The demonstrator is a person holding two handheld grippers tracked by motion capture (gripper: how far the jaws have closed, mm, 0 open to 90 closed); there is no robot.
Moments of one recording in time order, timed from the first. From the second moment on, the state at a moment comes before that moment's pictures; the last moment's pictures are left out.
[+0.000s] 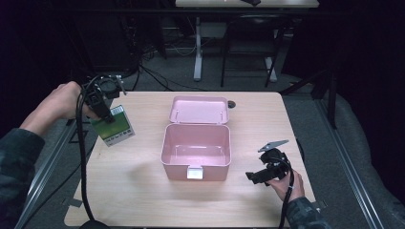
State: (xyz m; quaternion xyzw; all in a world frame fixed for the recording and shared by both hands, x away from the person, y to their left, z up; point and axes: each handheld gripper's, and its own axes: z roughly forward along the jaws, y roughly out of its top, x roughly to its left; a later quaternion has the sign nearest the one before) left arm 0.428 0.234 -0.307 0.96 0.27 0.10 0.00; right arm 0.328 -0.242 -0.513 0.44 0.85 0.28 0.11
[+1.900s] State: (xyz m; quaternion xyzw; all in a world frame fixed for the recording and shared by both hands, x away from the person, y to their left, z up) left arm 0.415 0.159 -0.234 0.98 0.17 0.13 -0.01; right arm 0.327 -0.242 -0.513 0.44 0.85 0.27 0.12
